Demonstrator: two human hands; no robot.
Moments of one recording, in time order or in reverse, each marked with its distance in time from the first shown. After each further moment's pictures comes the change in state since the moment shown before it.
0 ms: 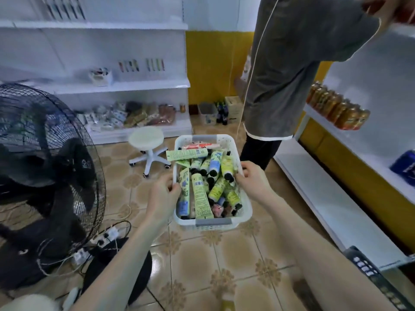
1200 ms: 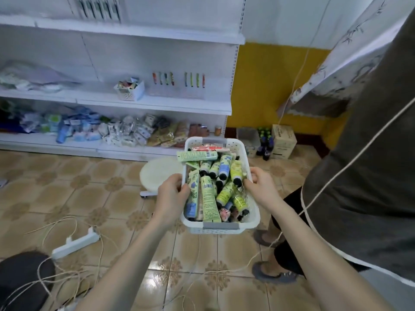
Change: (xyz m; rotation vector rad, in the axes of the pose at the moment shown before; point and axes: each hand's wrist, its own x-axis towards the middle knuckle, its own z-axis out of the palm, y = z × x) left_hand 0.527 -0.007 0.041 -0.003 0.167 -0.143; right_hand 0.560 -0.064 0.078 0.034 -0.178 -0.129
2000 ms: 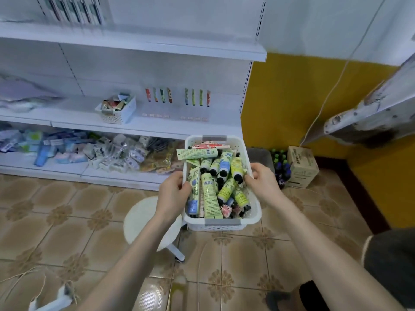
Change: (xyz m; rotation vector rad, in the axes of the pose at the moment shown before) left_hand 0.359 0.028 0.052 0.060 0.041 0.007; right_hand 0.376 -0.020 0.020 -0.074 -0.033 -0.057
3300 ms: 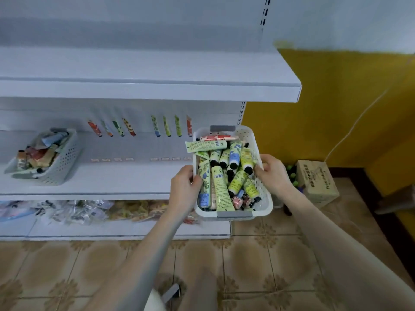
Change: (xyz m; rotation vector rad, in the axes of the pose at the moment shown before) left_hand 0.478 0.030 0.156 0.140 -0.065 0.124; right_hand 0.470 0.062 -0.015 0.056 0.059 0.174
